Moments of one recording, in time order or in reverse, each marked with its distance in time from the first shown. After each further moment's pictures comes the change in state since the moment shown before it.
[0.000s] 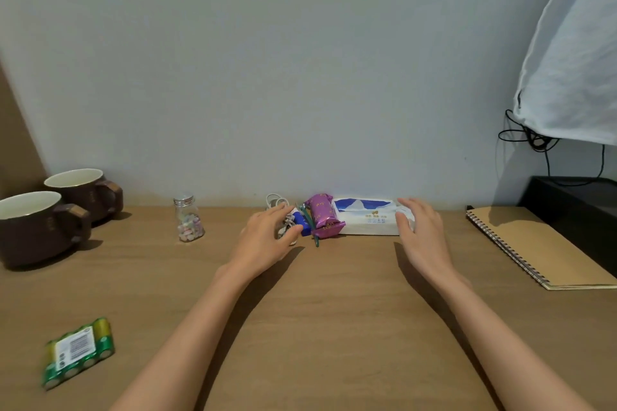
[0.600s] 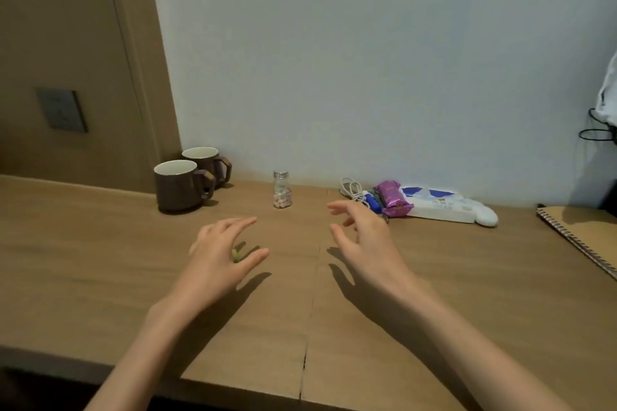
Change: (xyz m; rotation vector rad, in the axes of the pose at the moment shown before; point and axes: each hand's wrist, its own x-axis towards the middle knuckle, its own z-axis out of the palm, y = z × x) left_hand -0.182 -0.058 -0.135 0.201 0.135 -0.208; right_hand -0.129 -0.188 0.035 0.234 -0.318 -0.423
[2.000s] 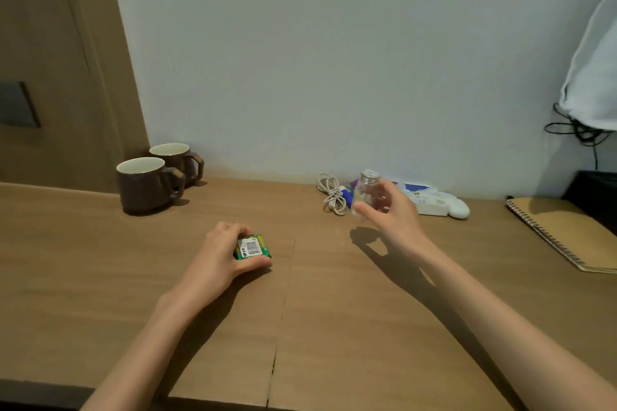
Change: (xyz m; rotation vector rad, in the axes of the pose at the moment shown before) left_hand 0.019 0.025 0.029 -0.135 -0.141 0.018; right_hand 0.022 0.079 -0.045 0.292 0.159 0.265
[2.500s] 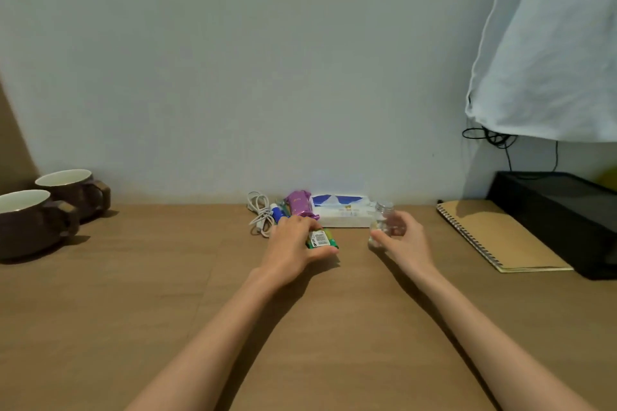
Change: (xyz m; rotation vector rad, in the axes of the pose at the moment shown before) left_hand 0.103 0.153 0.141 0.003 -0.043 0.292; right_hand 0.005 0.098 -0.116 -0.155 0.262 0.179
